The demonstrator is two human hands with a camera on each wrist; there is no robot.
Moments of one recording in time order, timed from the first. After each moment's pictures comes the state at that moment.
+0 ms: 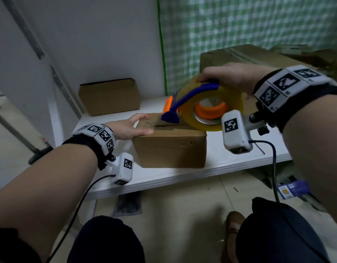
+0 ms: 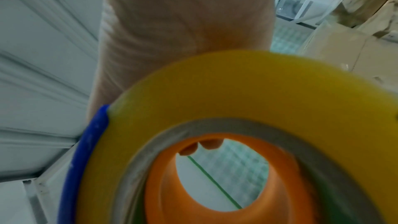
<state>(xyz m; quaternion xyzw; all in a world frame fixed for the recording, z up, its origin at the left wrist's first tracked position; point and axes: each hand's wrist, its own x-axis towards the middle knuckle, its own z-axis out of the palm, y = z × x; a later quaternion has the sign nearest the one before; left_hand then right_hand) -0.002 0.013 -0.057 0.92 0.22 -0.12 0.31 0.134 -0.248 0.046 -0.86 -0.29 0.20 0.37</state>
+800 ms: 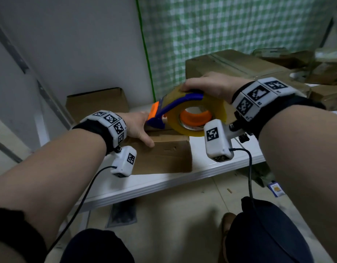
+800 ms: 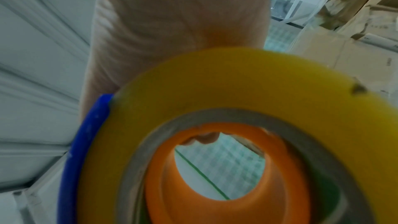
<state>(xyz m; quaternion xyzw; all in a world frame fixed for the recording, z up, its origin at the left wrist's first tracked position) 0.051 -0.040 -0.017 0.98 0.11 -0.15 0.11 0.133 -0.264 0.043 -0.86 -0.30 0.17 0.38</state>
